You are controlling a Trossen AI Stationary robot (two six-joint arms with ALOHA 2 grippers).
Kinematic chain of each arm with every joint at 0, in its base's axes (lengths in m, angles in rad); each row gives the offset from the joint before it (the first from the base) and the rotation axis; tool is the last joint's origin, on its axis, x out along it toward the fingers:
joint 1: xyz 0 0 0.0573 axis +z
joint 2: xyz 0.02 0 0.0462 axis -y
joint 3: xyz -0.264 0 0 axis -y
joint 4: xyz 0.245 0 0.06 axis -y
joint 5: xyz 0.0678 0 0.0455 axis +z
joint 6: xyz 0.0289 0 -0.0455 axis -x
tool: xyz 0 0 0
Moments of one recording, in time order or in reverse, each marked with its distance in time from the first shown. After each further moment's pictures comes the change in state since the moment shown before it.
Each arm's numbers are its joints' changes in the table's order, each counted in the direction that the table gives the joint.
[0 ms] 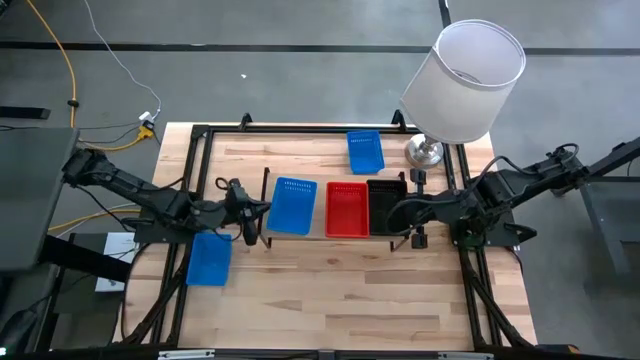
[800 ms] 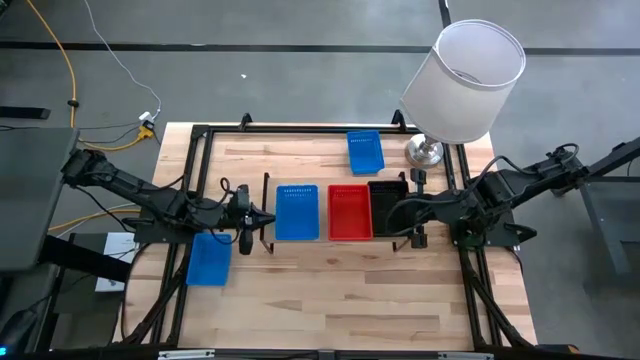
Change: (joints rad) left arm 0.008 0.000 0.000 0.085 -0.228 -0.052; right arm 0.000 0.000 0.000 0.001 -0.009 -0.001
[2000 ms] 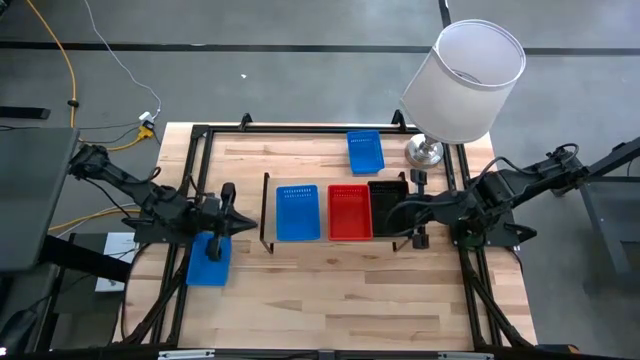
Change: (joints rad) left arm -0.153 0.262 0.000 0.011 -0.030 -0.270; right arm 0.000 0.000 0.000 -0.045 0.019 -0.004
